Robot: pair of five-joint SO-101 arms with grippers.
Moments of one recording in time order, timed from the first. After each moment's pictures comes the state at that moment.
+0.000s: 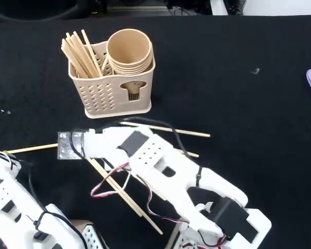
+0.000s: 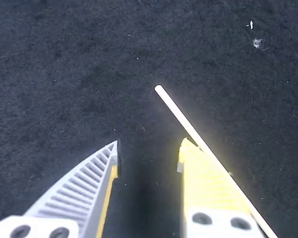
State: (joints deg) left arm -55.8 -51.6 70.9 39.1 10.9; right arm -48.3 -11.6 37.7 48.1 46.9
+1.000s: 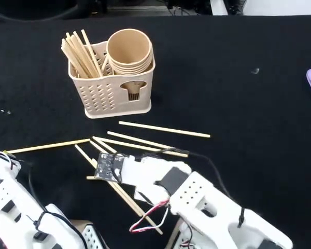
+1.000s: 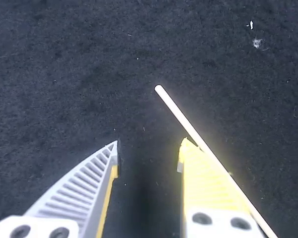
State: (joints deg) left arm -55.8 -51.6 70.9 39.1 10.9; right arm -47.3 -45.8 69.5 54.2 33.2
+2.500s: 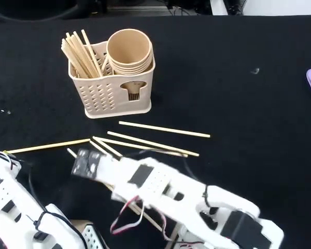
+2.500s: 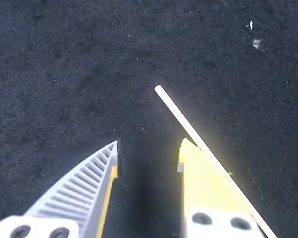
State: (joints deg) left arm -55.8 -51.6 70.9 38.9 10.9; right arm -53.1 -22.6 58.2 44.7 22.6
